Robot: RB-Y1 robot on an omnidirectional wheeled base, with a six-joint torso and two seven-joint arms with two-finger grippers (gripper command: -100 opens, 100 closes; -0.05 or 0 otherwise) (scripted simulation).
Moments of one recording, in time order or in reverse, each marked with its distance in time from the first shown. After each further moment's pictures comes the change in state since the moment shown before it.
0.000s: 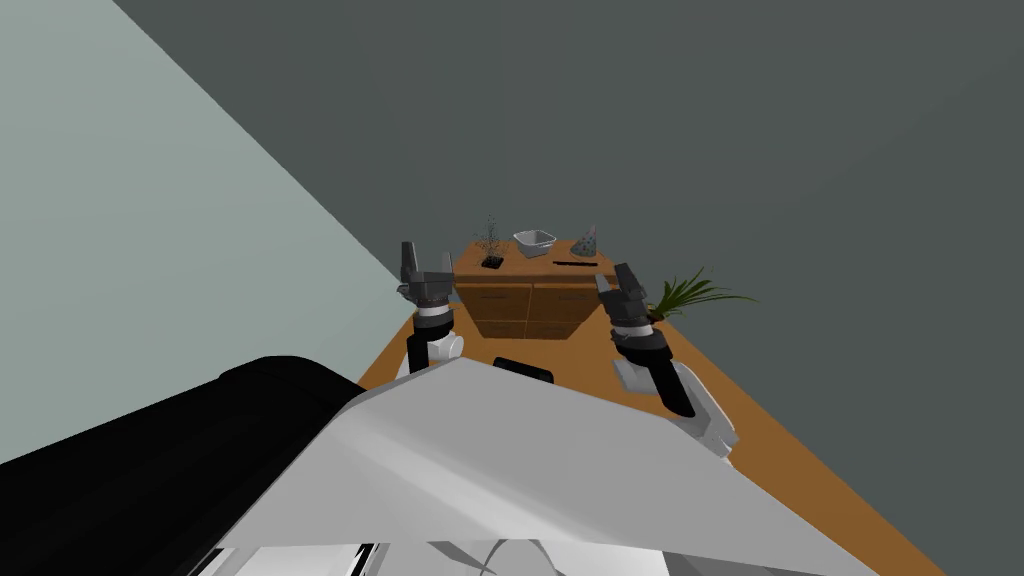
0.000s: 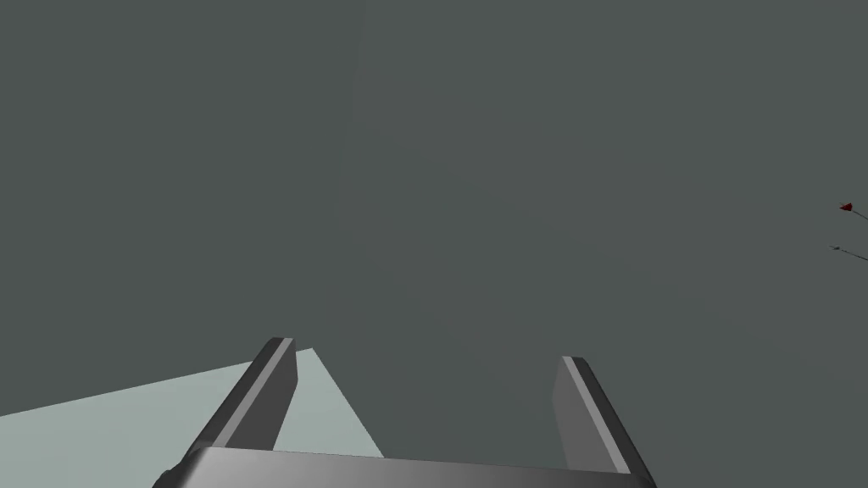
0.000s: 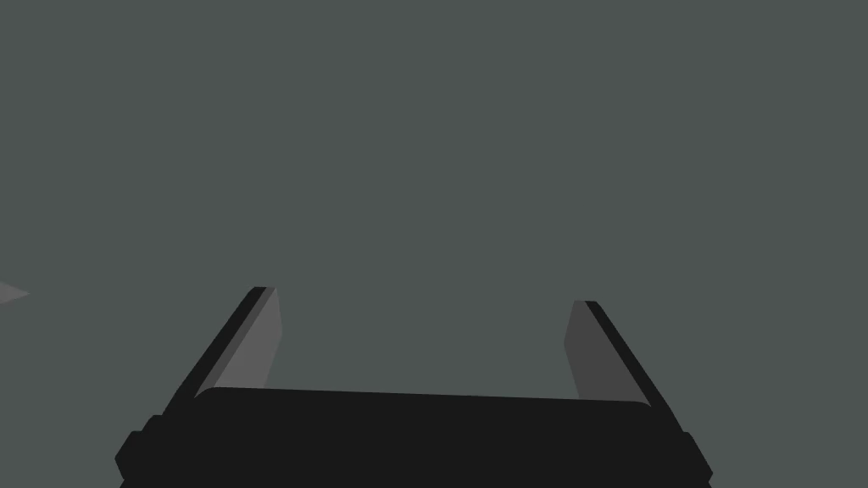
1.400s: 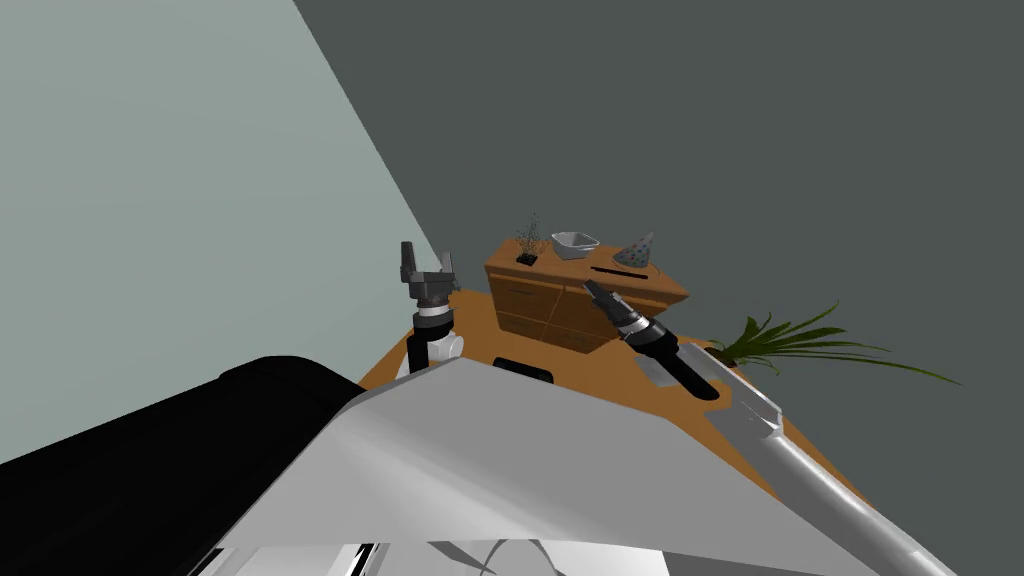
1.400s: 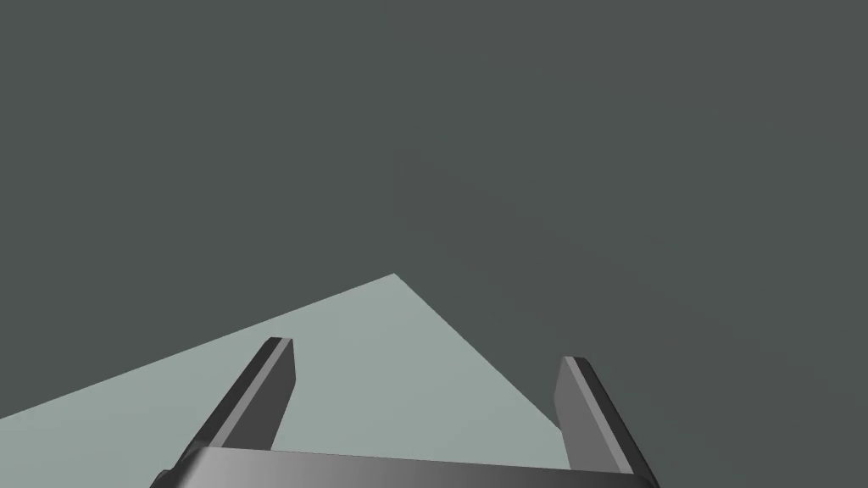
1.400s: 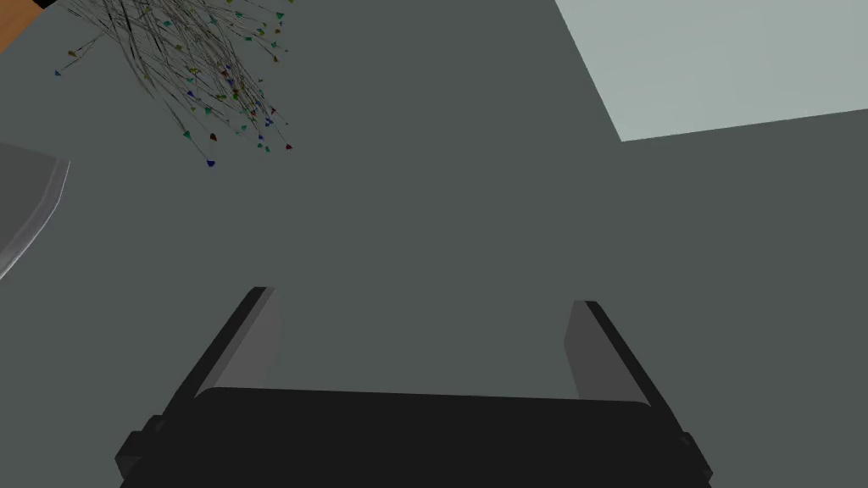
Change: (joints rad) left arm 0.000 0.000 0.000 0.000 0.000 0.000 0.000; right arm -0.135 -0.405 0.084 0.160 0.084 -0.065 -0.028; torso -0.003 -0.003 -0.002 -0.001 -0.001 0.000
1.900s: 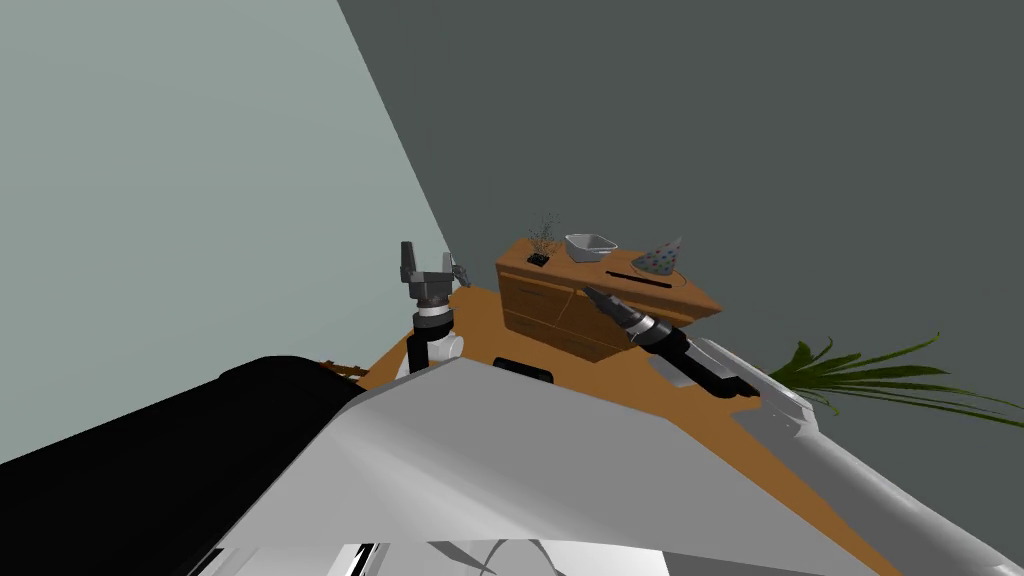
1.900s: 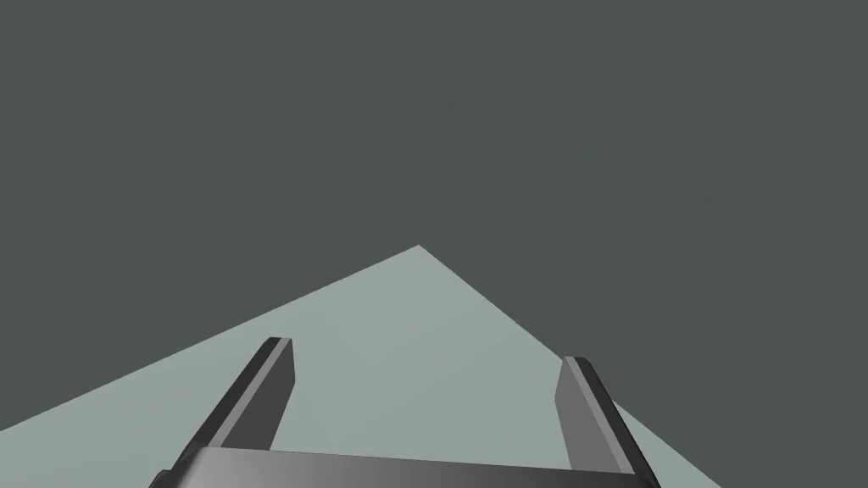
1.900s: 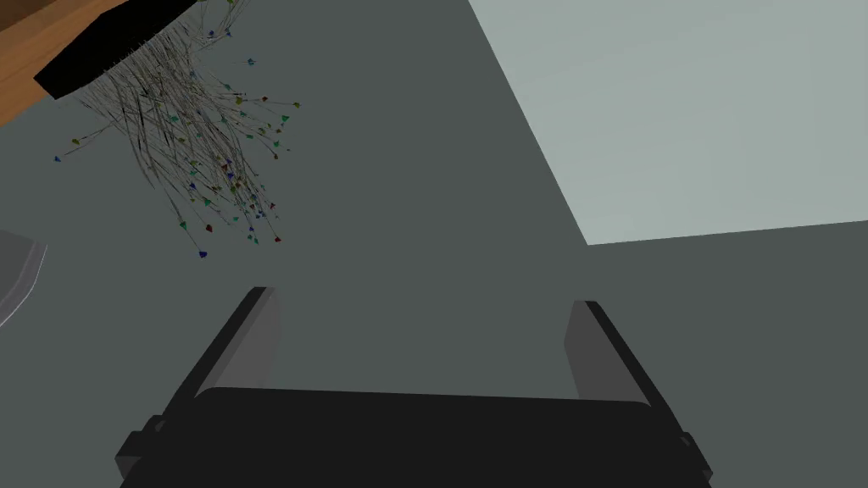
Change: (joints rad) left arm 0.000 0.000 0.000 0.000 0.000 0.000 0.000; right arm -0.031 -0.141 0.025 0.062 0.035 -0.030 -0.012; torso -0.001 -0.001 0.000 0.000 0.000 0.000
